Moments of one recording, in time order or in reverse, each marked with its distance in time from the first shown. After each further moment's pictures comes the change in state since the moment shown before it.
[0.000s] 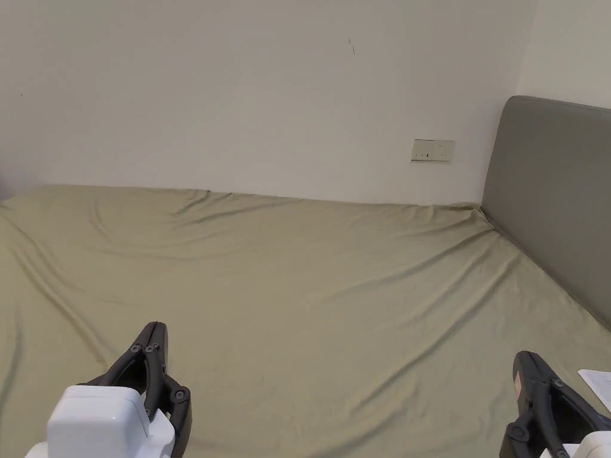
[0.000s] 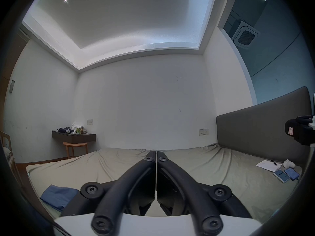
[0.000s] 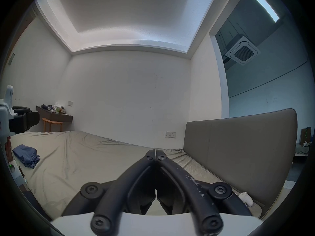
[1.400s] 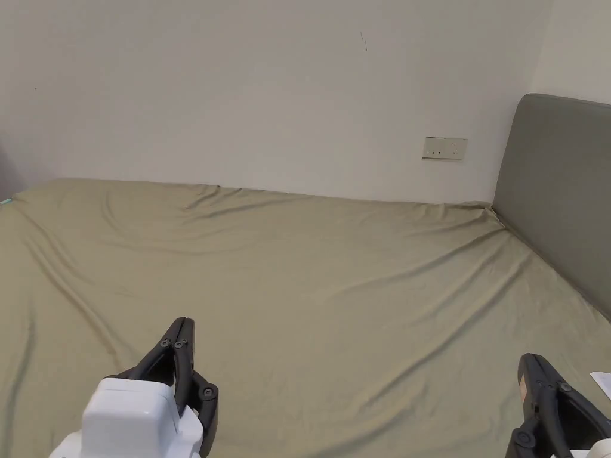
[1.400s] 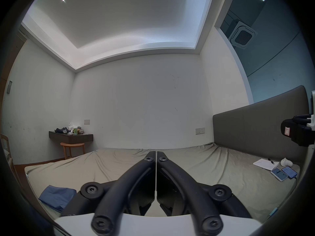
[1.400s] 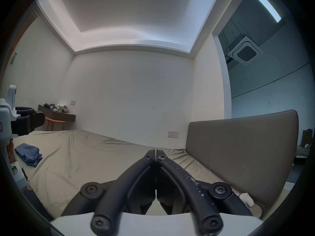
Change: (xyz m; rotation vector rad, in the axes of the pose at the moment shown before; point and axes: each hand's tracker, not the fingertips) left arm 0.007 0.001 0.003 -0.003 -0.029 -0.006; right arm -0.008 0.003 0.005 -0.002 0.025 0.011
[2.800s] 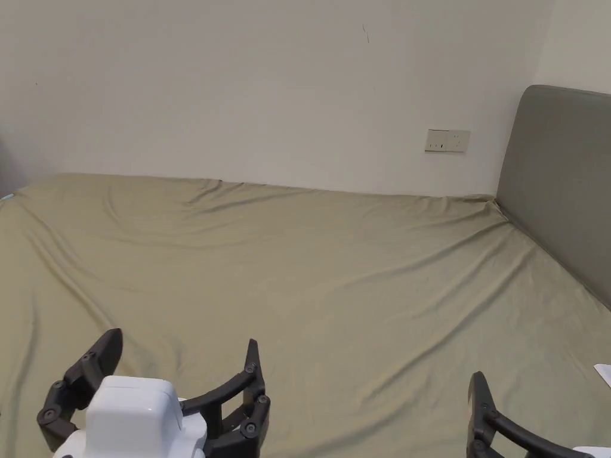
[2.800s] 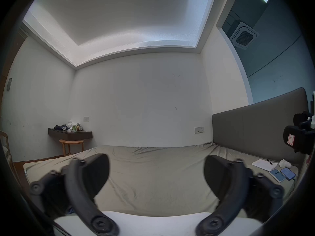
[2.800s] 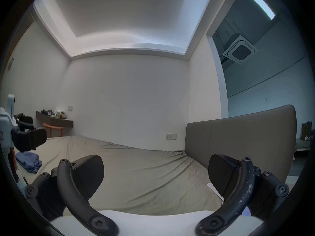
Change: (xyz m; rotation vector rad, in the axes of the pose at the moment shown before) left arm 0.001 -0.004 0.001 -0.017 -0.004 0.019; right arm 0.003 0.001 0.009 0.028 -0.024 -0.050
